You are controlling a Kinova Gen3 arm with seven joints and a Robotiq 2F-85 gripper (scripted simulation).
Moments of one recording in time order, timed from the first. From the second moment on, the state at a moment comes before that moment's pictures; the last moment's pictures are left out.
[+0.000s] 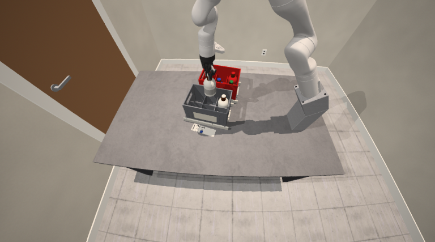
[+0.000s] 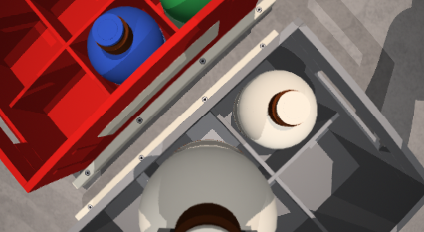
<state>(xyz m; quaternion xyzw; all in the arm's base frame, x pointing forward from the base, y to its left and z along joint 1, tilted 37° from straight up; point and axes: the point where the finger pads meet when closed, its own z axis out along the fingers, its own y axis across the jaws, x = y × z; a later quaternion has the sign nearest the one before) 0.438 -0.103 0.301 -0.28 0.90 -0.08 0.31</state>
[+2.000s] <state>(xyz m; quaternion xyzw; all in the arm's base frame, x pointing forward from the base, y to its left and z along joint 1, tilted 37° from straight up) 0.471 -0.101 0.258 -0.28 0.90 -0.08 0.31</state>
